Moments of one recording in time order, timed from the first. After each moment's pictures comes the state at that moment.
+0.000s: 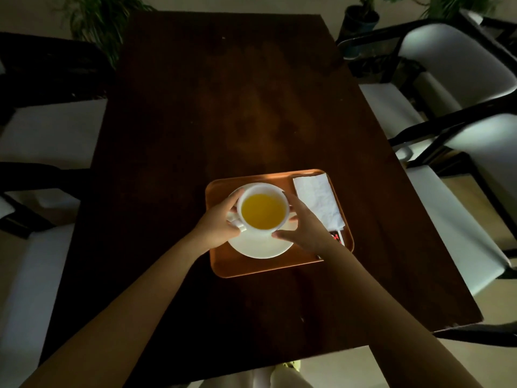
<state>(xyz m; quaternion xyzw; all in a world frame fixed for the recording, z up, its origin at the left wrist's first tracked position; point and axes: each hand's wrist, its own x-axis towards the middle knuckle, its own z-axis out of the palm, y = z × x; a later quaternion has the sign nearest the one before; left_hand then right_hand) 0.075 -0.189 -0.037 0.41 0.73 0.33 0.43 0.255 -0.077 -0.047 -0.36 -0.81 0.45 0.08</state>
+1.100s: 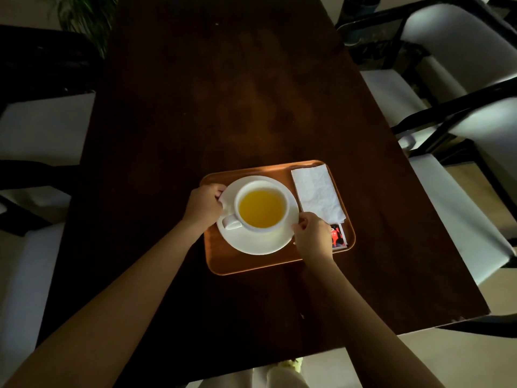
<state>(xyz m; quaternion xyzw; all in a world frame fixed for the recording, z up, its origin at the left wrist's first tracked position) 0.053 -0.163 -0.060 0.37 0.85 0.26 0.26 0.260 -0.105 -0.054 -0.62 -0.69 0.37 0.09</state>
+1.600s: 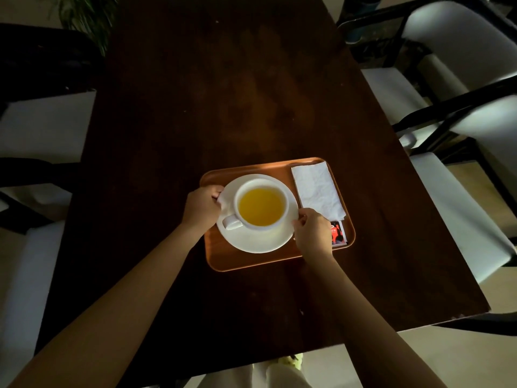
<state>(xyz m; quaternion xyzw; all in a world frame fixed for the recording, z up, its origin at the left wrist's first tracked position) 0.060 -0.174 -0.061 0.35 0.86 0.27 0.25 0.259 -0.105 -0.051 -0.61 -0.71 0.34 0.10</state>
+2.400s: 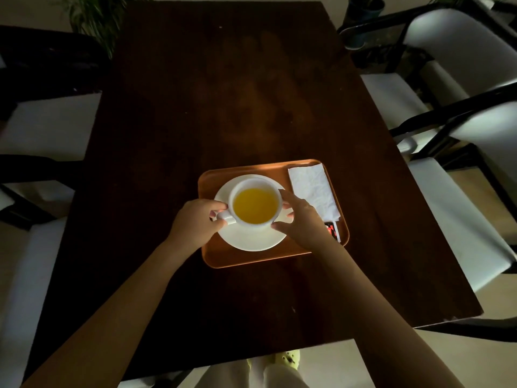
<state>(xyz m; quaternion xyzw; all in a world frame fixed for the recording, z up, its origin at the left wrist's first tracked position) 0.089 -0.209 -0.017 0.44 0.84 0.21 0.24 0.262 -0.086 -0.031 -0.41 -0.81 0.42 0.05</state>
